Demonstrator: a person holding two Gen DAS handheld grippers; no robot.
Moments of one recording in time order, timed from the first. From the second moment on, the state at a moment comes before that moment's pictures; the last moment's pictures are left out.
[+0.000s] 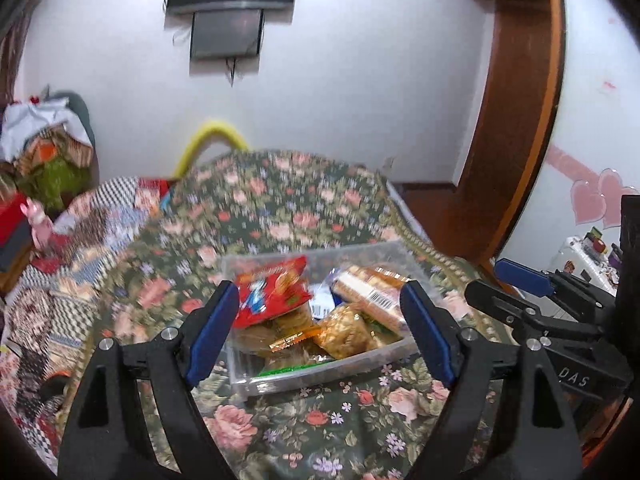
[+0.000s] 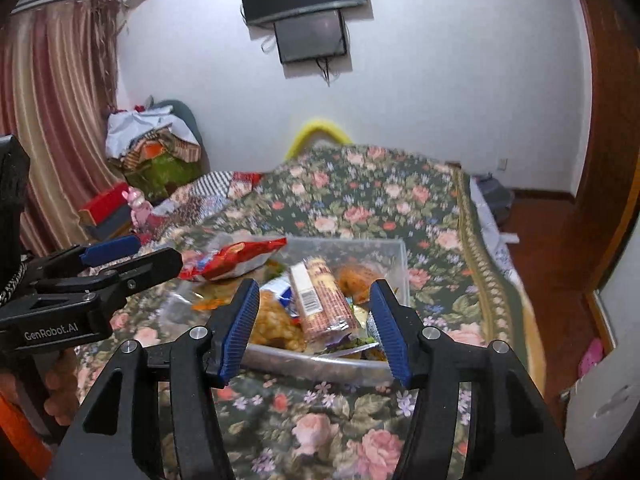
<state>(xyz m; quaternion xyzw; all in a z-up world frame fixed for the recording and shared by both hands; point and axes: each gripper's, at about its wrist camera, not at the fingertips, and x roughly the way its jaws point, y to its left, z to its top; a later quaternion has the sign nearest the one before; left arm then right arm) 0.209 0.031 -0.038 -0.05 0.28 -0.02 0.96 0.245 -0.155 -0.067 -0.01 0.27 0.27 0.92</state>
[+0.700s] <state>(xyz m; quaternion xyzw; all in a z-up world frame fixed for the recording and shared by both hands) 0.065 0.010 0.033 -0.01 0.13 0.01 0.99 0.133 -0.182 0.001 0.00 0.14 0.24 0.96</state>
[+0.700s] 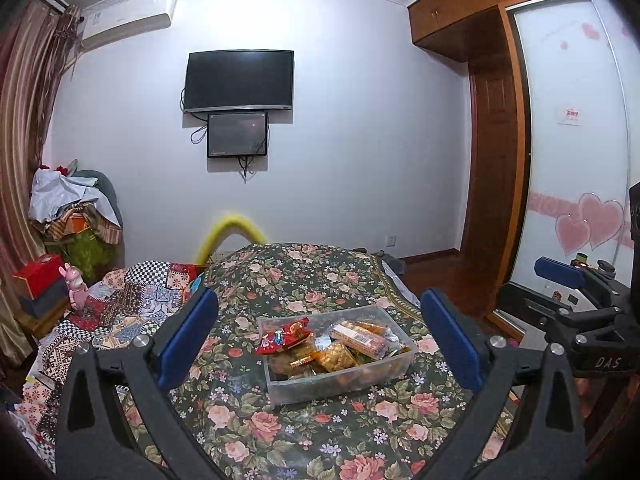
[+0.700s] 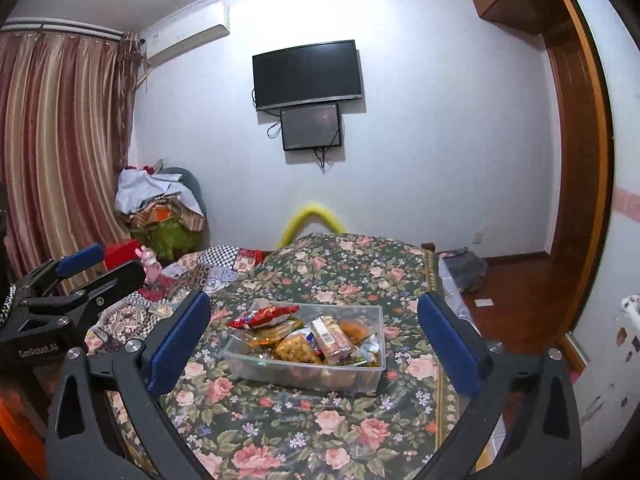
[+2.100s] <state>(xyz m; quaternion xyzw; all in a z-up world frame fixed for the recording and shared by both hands) 0.066 0.013 0.019 -0.02 0.15 0.00 0.99 0.125 -0.186 -0.006 0.00 0.15 0.22 0.96</state>
